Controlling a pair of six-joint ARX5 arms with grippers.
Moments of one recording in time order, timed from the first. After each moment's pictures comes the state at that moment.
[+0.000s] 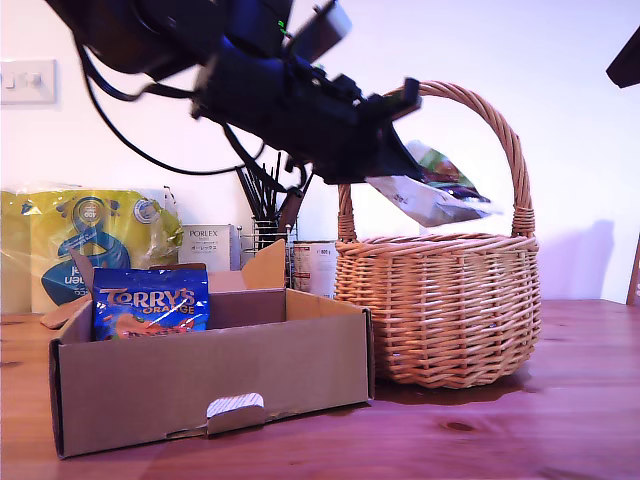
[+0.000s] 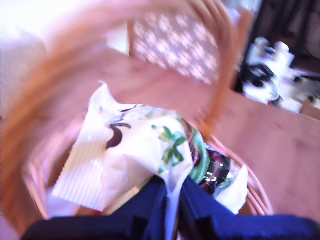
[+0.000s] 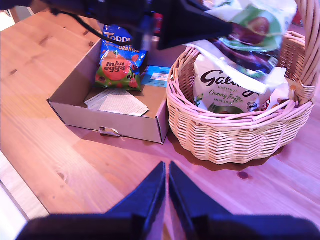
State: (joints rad) left arm -0.73 1.84 1.13 0.43 0.28 -0.05; right arm 0.46 0.50 0.59 -0.62 -0.25 -0.08
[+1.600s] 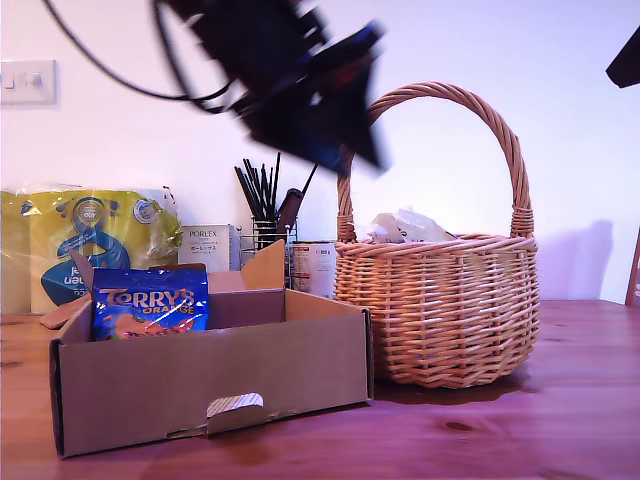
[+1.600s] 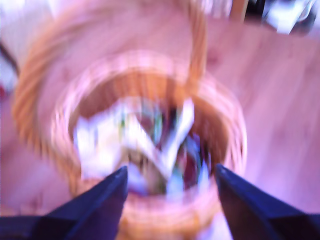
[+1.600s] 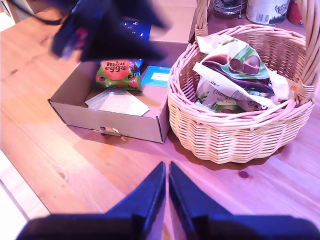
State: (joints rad) left arm -0.74 1.57 1.17 -0.34 0.10 0.18; right arm 0.46 0.50 0.59 -0.62 -0.25 -0.08
